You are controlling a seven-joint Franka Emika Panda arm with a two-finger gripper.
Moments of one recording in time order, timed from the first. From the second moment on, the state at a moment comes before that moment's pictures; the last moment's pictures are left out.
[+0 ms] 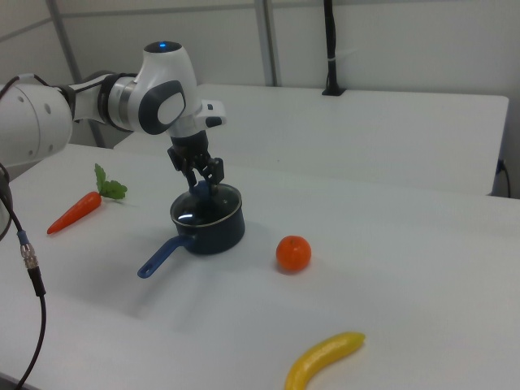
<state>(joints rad) 0.24 0.52 -0.17 -1.38 0.15 2.03 0.08</state>
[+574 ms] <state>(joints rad) 0.22 0.46 -0.17 -1.38 0.15 2.00 0.09</state>
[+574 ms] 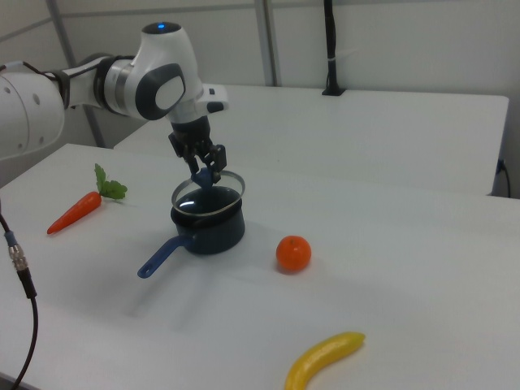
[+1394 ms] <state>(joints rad) -0.18 0.18 -0.07 -1.78 0.15 1.92 -0.16</state>
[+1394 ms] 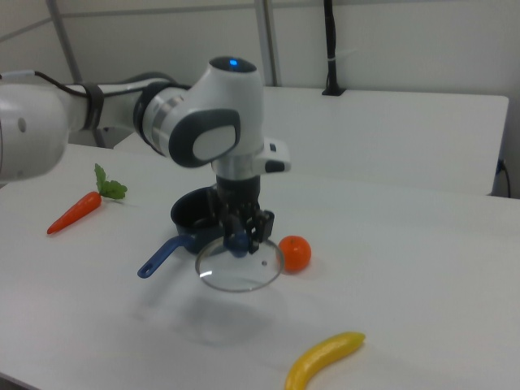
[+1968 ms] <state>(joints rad) -0.22 0.18 -0.07 -1.98 0.06 2.15 -0.19</state>
